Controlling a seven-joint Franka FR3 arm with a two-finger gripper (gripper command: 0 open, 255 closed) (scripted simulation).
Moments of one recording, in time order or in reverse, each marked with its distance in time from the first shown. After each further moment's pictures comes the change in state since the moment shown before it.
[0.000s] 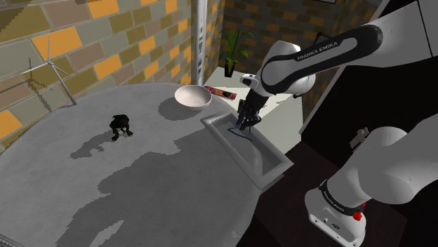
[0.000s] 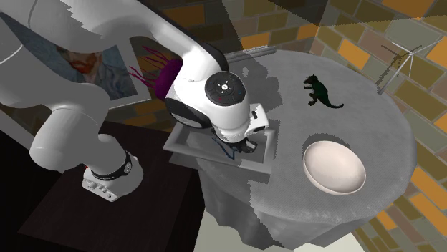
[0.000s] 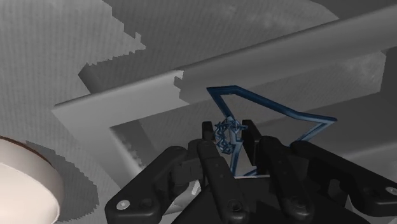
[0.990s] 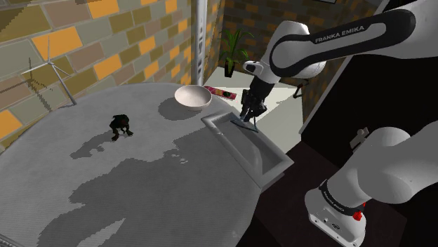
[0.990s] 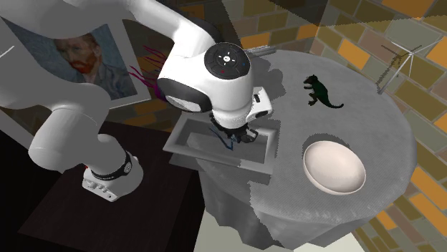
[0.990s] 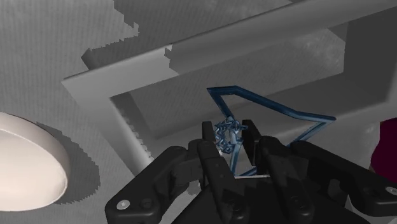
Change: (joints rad) arm -0.028 -0.104 0.009 0.064 -0.076 -0.187 0.088
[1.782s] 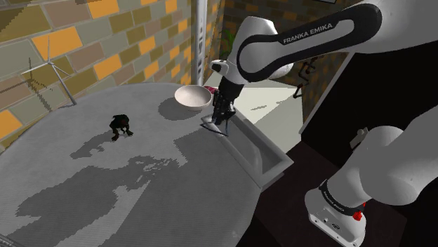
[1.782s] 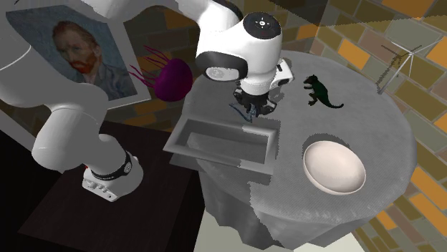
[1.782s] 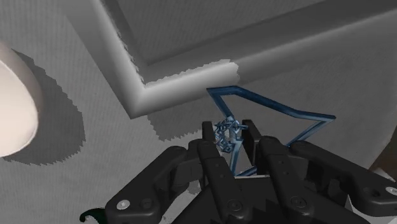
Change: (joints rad) arm 0.087 0.200 0.136 0.205 0.024 0.052 0.200
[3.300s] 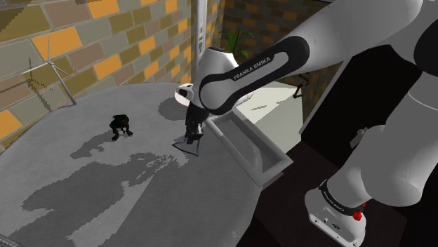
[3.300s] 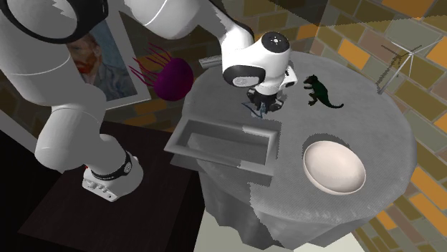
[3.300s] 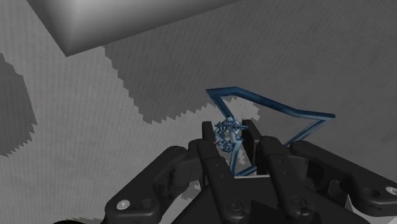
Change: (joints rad) arm 0.074 0.335 0.092 0.164 -0.024 0.214 0.127
